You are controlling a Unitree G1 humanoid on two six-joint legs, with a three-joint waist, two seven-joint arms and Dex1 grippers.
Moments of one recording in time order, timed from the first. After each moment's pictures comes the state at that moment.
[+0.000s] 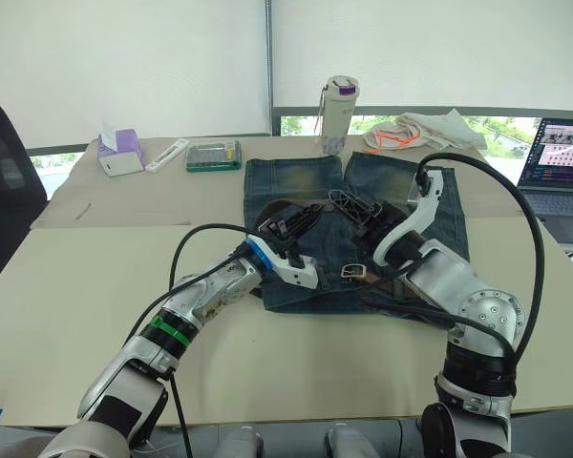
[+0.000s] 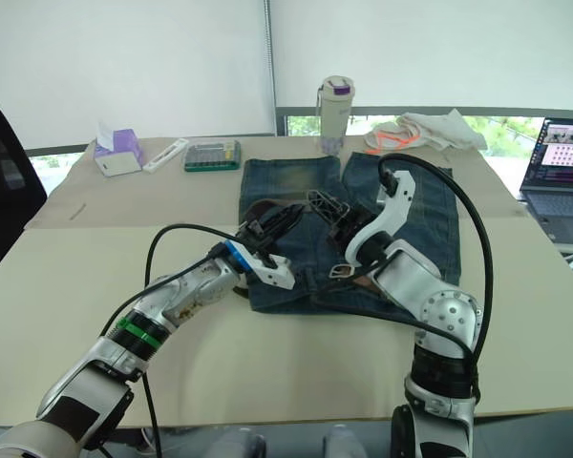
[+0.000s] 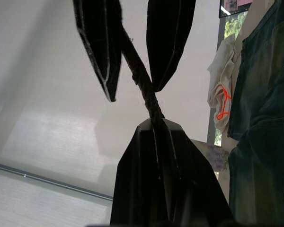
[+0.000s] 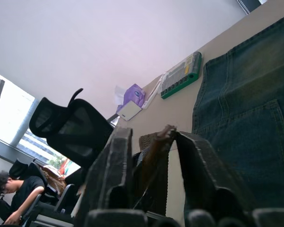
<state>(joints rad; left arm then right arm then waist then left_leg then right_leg) -0.72 0.41 -0.46 0.35 0.90 -0.50 0.25 -0.53 -0.18 -0.29 -0.32 1.32 0.94 -0.27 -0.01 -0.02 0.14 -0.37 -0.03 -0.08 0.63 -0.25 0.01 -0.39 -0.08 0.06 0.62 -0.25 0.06</state>
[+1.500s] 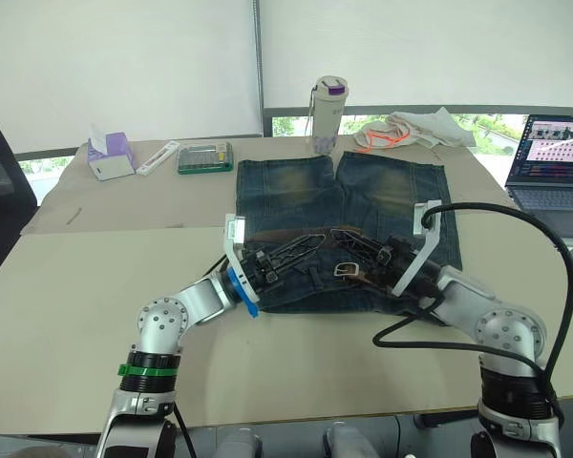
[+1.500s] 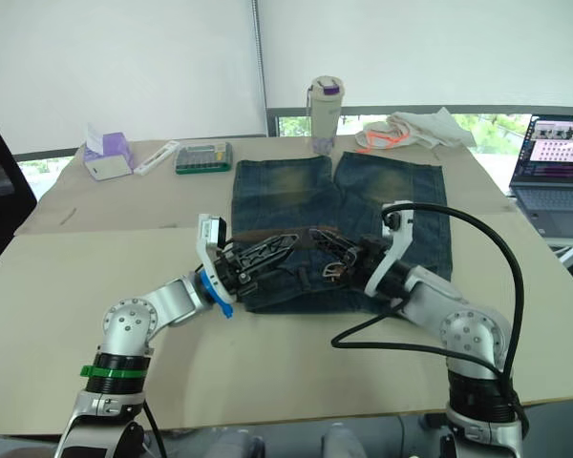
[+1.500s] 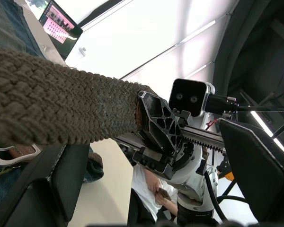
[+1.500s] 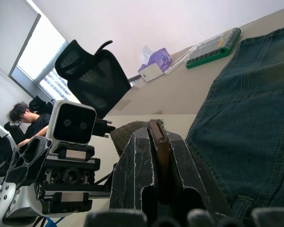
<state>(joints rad) -0.46 0.26 0.06 -0.02 -1.39 0.95 -0.43 -0.38 -0.40 -0.20 -0.33 1.14 0.92 0.32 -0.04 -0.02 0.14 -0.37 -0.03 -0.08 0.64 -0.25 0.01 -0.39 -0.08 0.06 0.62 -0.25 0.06</state>
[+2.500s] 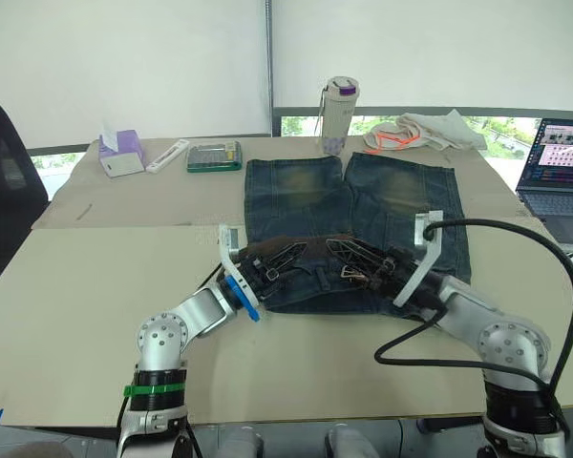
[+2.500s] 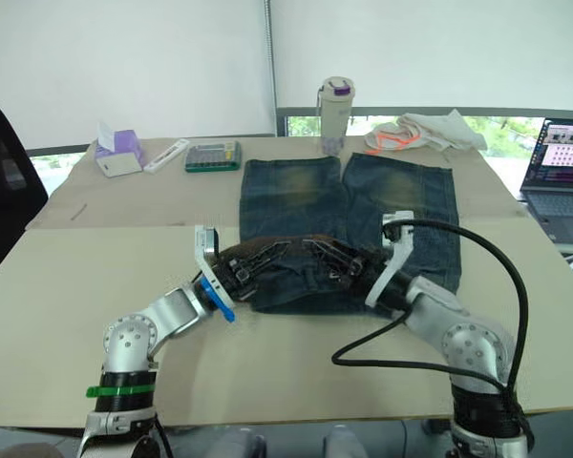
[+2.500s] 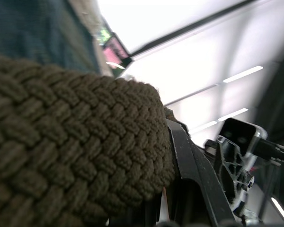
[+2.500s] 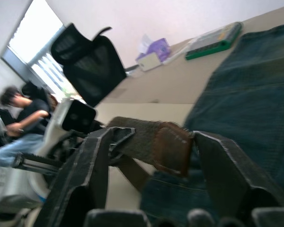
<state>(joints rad) -0.33 0.13 0.19 -0.12 -1.39 0.97 -0.09 -0.26 -0.49 -0.18 -0.40 1.02 0.82 0.40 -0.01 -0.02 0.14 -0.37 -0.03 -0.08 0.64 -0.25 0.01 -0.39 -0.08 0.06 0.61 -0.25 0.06</state>
